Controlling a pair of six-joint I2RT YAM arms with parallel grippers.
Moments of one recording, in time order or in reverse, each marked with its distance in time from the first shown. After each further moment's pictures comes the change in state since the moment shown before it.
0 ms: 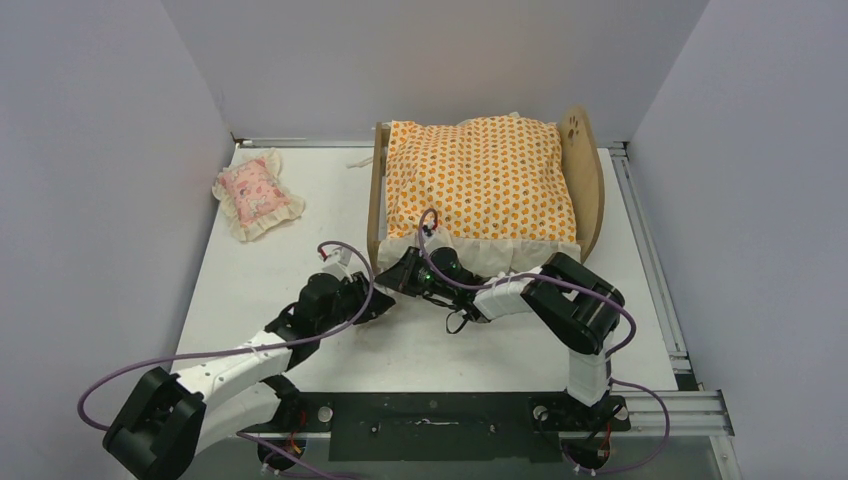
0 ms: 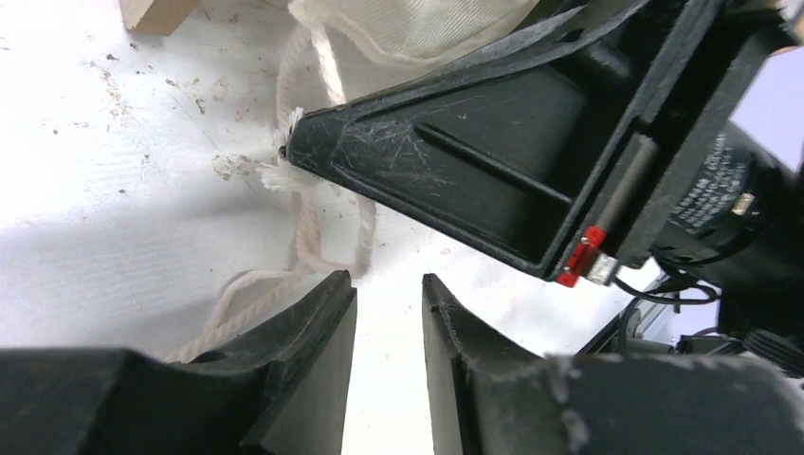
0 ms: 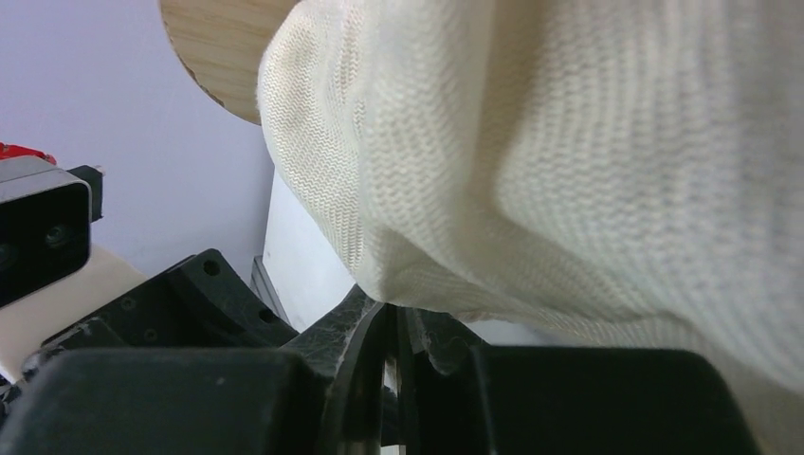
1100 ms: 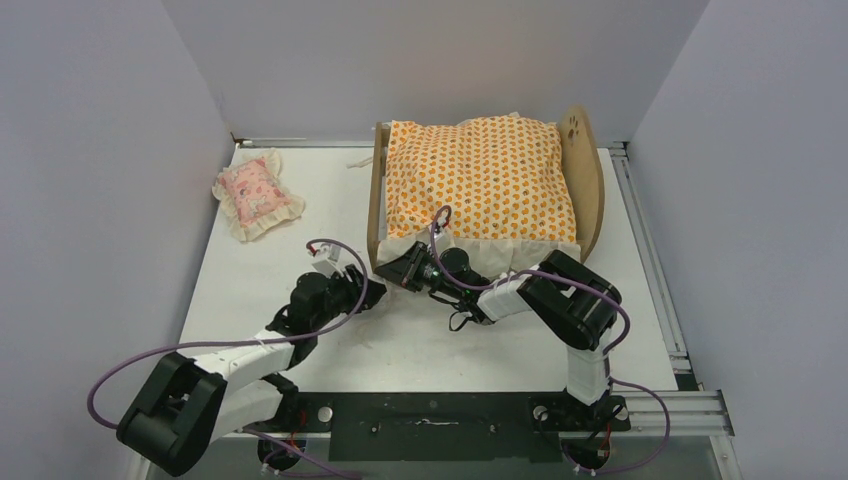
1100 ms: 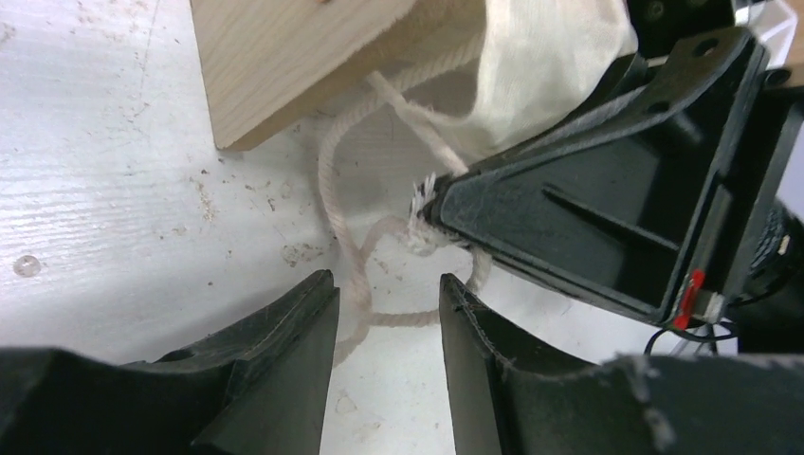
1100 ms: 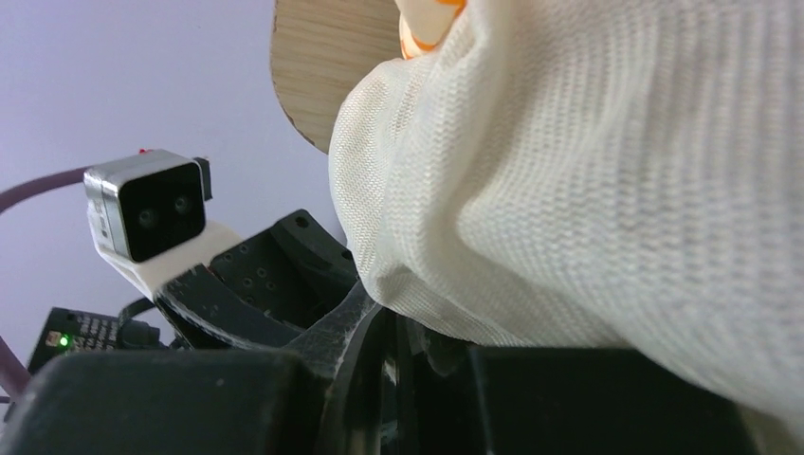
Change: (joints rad) left arm 0.139 0.063 -0.053 0.222 0.036 0.095; right arm -0.038 0.023 -0.050 0.221 -0.051 0.139
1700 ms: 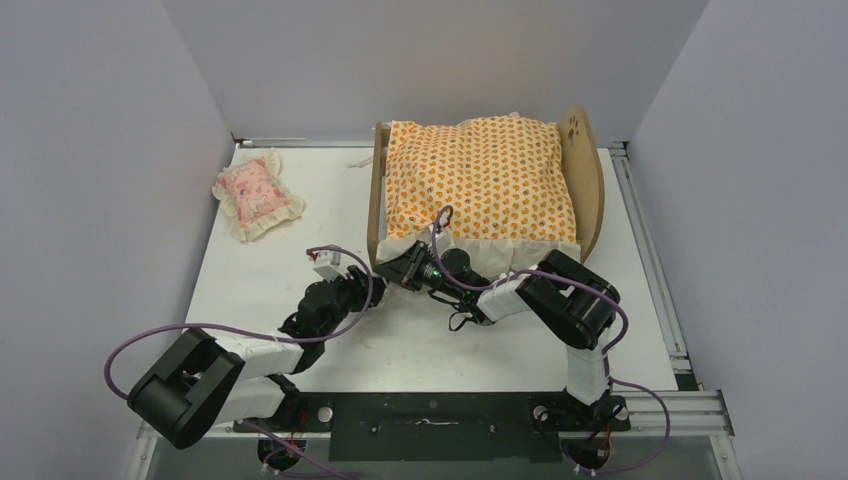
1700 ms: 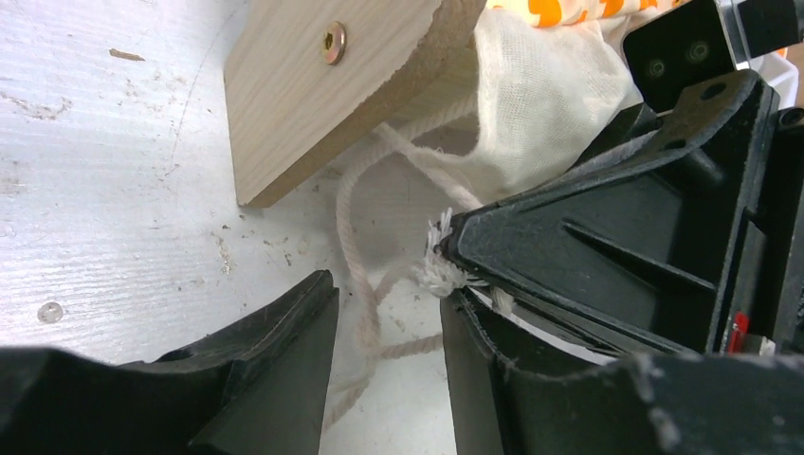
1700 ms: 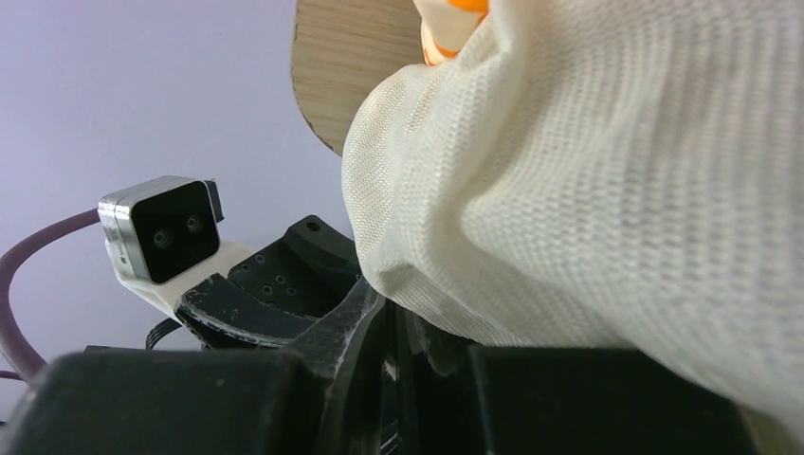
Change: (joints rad) left arm -0.127 0.130 -0.068 0.304 -0.259 0.029; right arm 0.000 0.013 -0.003 0.054 -0.001 0.037
